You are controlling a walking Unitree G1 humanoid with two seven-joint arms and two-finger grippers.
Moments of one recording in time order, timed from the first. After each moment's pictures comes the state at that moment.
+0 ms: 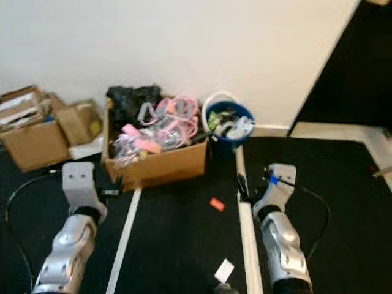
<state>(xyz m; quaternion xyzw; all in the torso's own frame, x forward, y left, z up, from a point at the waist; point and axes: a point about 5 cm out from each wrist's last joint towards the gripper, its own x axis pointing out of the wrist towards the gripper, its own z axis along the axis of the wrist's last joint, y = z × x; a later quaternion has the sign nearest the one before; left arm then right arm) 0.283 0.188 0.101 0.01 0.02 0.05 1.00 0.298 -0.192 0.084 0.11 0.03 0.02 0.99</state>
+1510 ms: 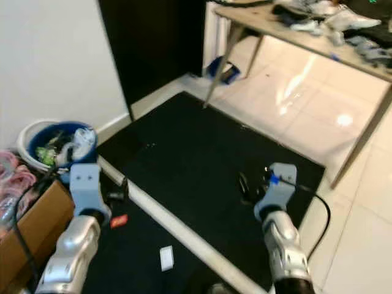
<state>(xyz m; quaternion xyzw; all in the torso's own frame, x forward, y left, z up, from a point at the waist) 0.283 0.181 0.095 0.01 0.04 0.03 1.00 0.301 -0.195 0.087 0.10 0.03 0.02 0.99</state>
